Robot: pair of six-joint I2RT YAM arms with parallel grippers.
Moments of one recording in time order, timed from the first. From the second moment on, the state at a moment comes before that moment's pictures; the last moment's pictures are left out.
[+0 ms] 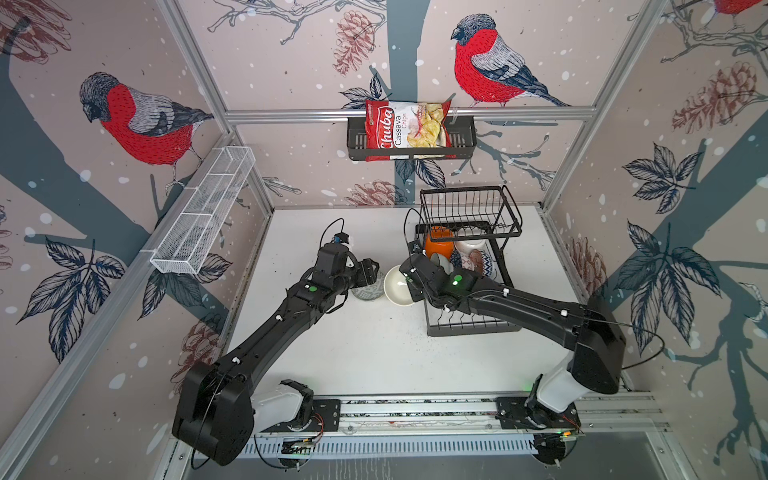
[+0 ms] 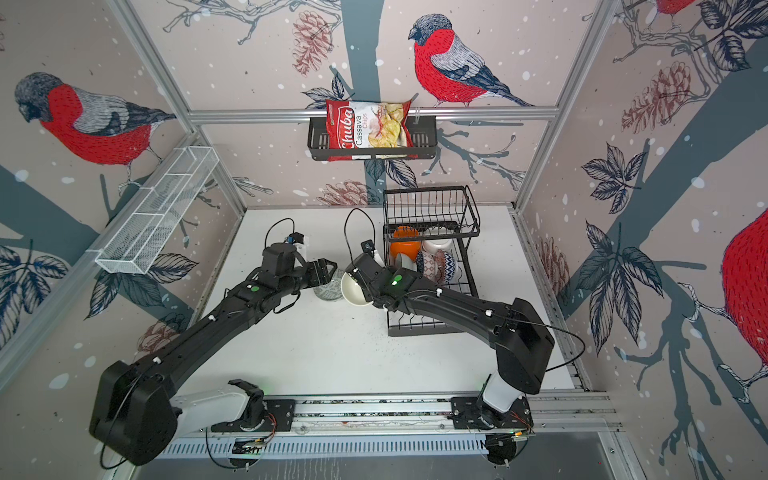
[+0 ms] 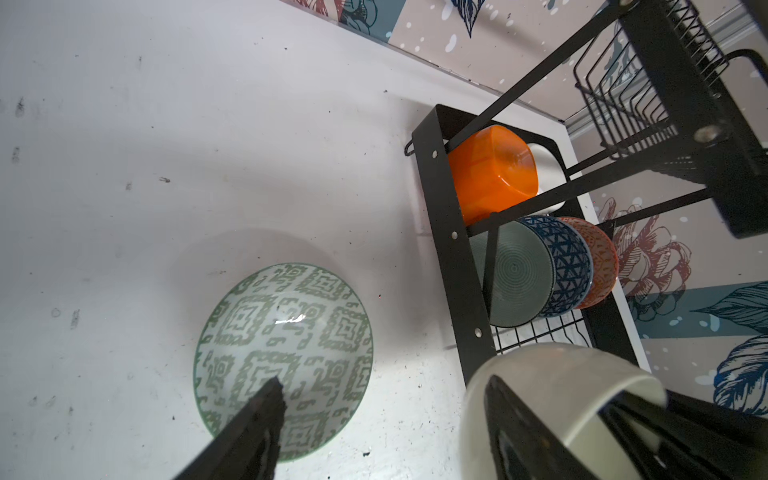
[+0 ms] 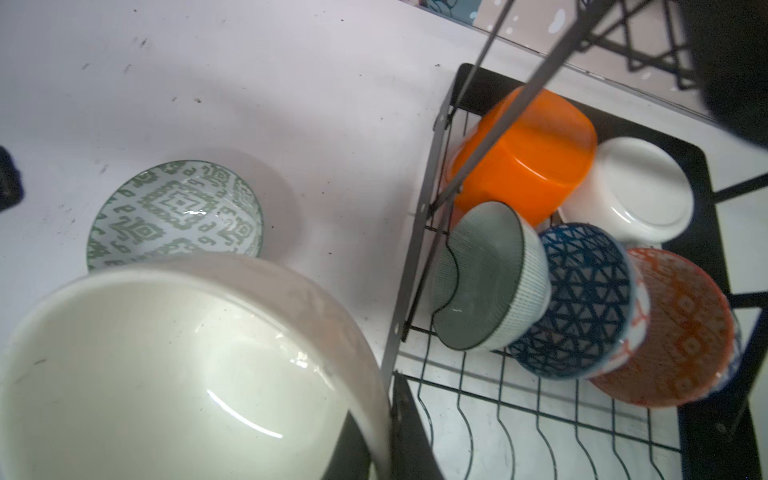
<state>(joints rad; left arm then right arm) -0.41 1.22 0.84 -0.25 0.16 -0.54 1.03 1.61 1.29 -0.62 0.52 0.40</state>
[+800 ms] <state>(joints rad) -0.64 1.45 0.95 -0.18 0.18 -0.52 0.77 1.42 1.09 -0.82 0.69 0.52</state>
